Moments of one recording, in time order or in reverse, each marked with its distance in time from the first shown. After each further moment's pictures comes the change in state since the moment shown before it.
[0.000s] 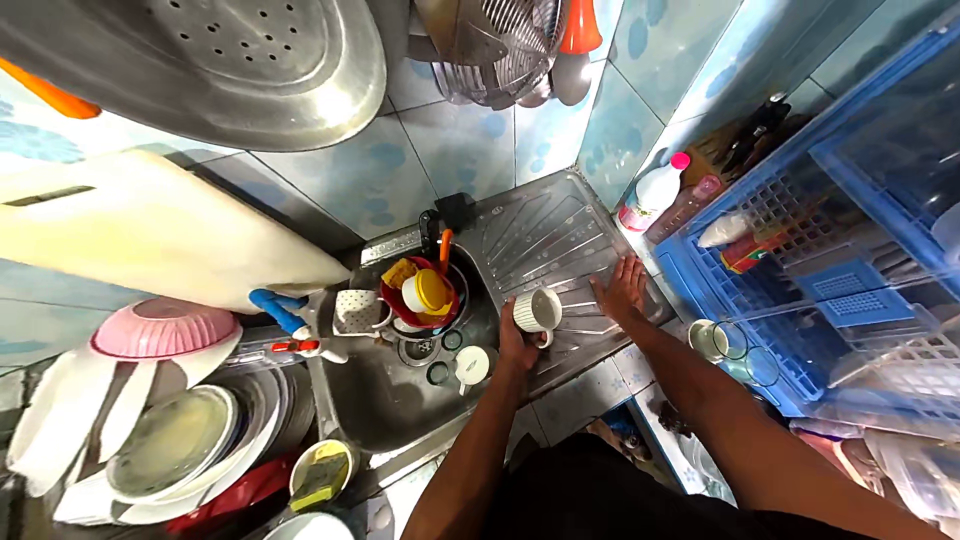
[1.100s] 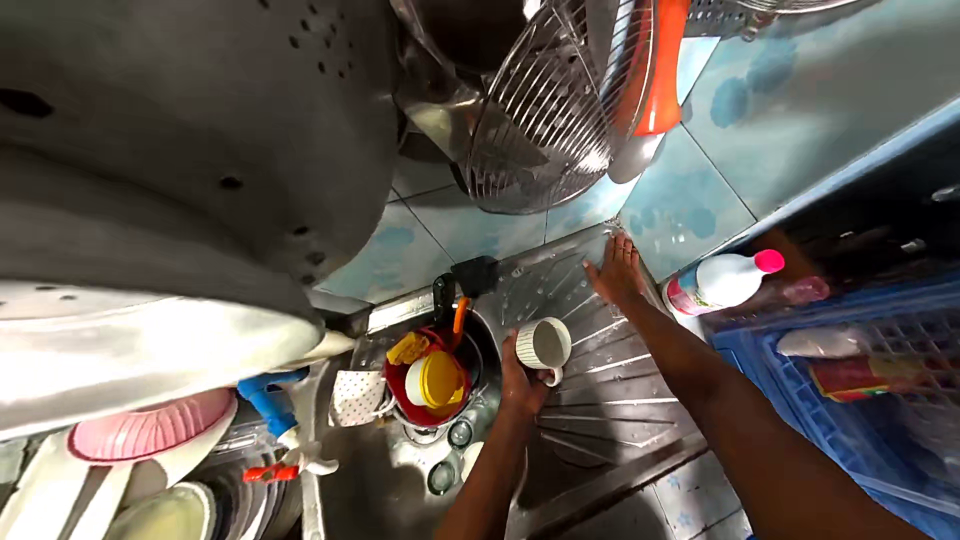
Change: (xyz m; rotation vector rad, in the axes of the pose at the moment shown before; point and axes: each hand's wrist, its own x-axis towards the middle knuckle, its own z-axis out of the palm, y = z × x) left_hand 0.100 0.072 0.037 -0.160 0.032 0.052; right_hand 0.227 -0.113 0.005 0.027 0.046 -0.277
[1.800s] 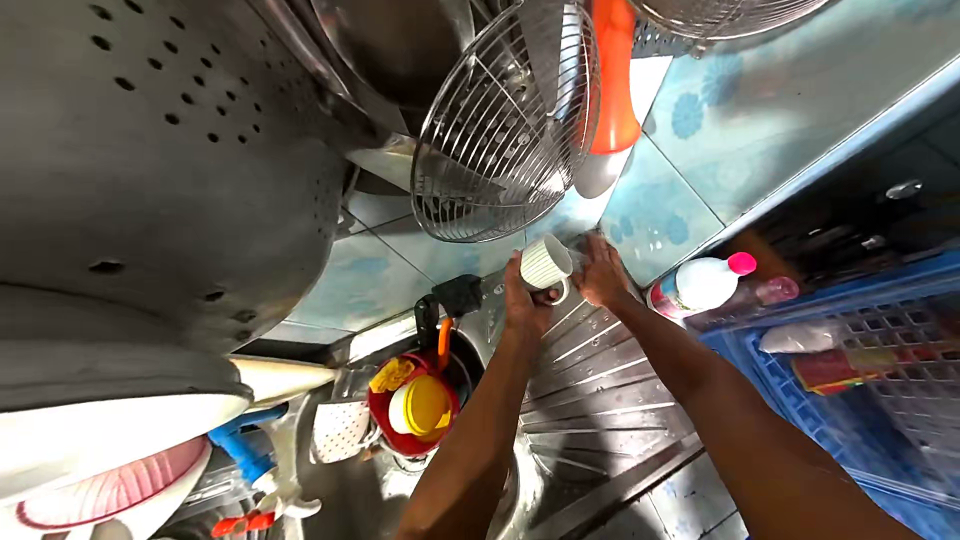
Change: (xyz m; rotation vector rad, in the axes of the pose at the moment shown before) left_hand 0.084 0.040 0.126 0.083 -0.068 0.072; right_hand 0.013 0.009 -0.015 0.058 -0.046 -0.160
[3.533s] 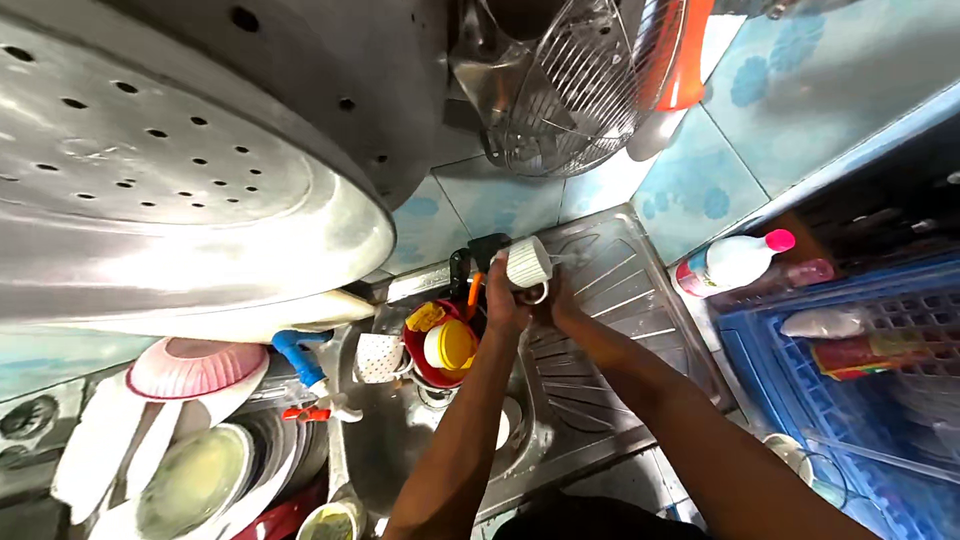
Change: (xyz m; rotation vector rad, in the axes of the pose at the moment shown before) left_hand -0.057 0.030 -0.095 0.144 0.081 0.208; right_hand -0.087 -0.171 0.038 0.257 -0.307 -0.158
